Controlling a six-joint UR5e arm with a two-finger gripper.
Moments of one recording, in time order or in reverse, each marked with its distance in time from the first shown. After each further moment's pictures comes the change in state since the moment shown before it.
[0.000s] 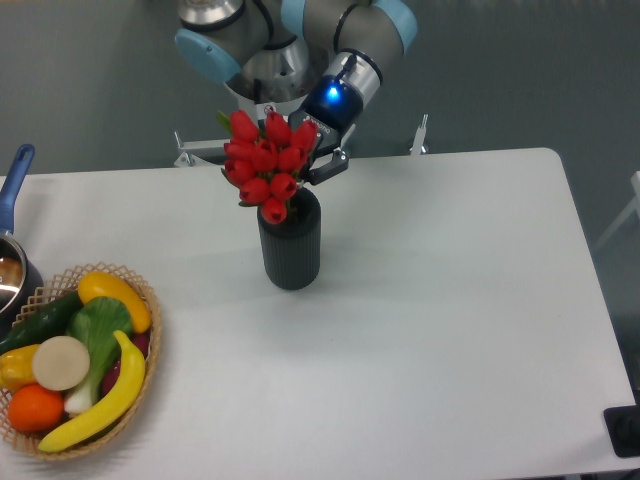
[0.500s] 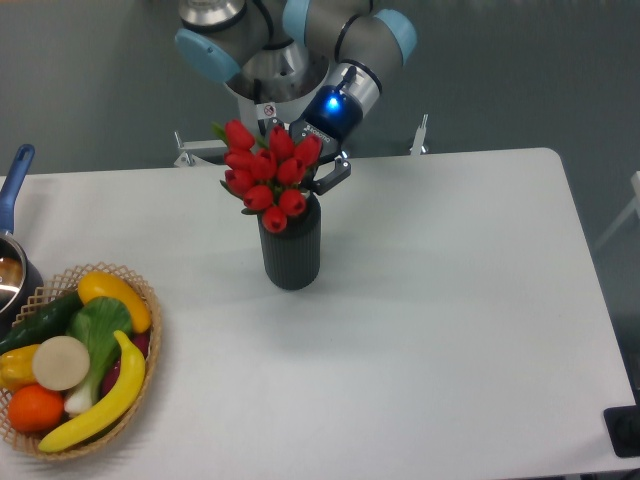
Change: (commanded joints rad) arm 0.002 -0.026 -0.005 0.002 0.000 0.029
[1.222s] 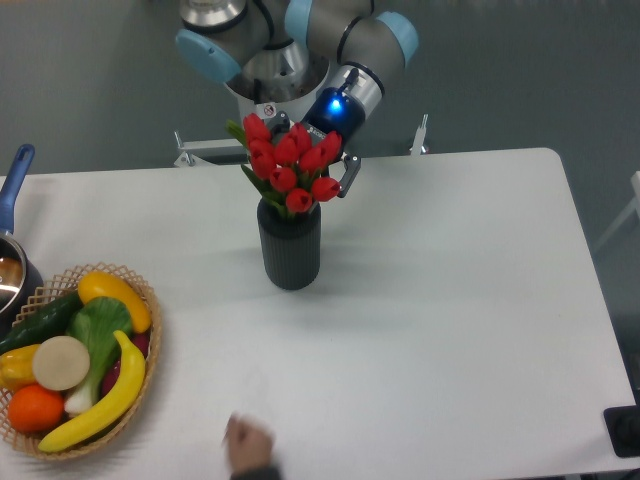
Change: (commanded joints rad) arm 0.018 0.012 0.000 0.000 0.002 0.000
